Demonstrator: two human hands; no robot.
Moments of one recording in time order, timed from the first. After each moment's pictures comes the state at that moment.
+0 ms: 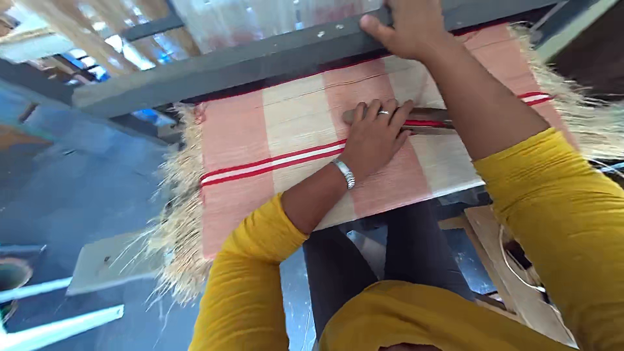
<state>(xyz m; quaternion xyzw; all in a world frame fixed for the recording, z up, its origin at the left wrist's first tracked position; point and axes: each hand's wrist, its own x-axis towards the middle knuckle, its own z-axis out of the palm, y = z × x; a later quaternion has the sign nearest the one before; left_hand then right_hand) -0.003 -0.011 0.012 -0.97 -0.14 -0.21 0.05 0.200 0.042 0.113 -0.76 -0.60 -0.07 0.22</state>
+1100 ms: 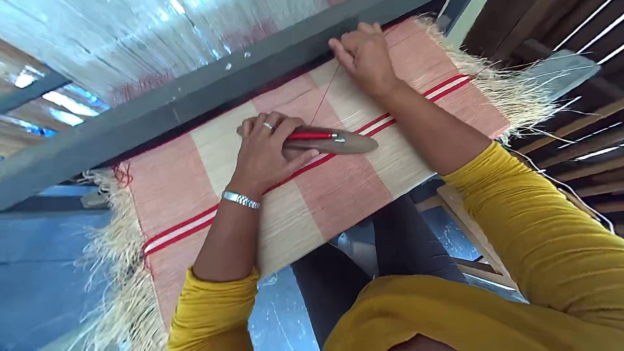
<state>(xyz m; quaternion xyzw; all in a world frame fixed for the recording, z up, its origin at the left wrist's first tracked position) -0.055 0.076 0.038 -0.97 -0.09 -0.21 0.00 0.241 -0.014 0.044 -0.68 -0.58 -0.26 0.37</state>
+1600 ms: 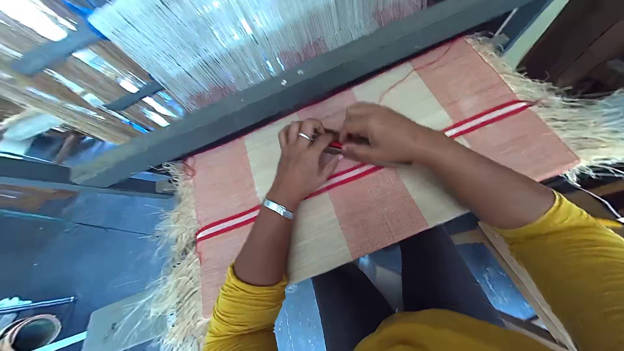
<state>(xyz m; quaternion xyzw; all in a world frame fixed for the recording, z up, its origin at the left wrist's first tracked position) -0.060 0.068 0.047 -0.96 -0.13 -0.24 0.04 0.157 -0.046 0.060 -0.53 -0.79 0.01 0.31</state>
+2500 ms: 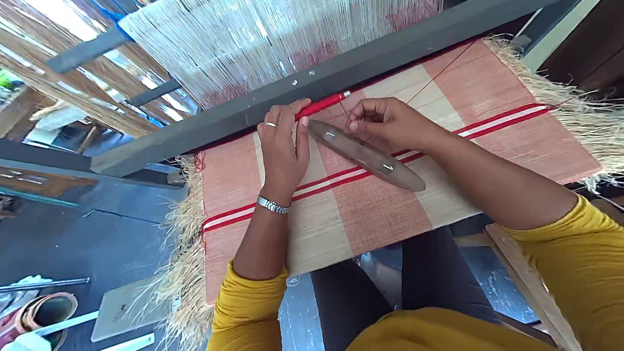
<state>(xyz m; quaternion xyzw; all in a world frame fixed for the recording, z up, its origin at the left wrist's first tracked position) -0.071 0.073 0.072 -0.88 -0.18 -0.44 -0.04 0.162 -0.045 0.063 -0.49 -0.65 0.31 0.50</state>
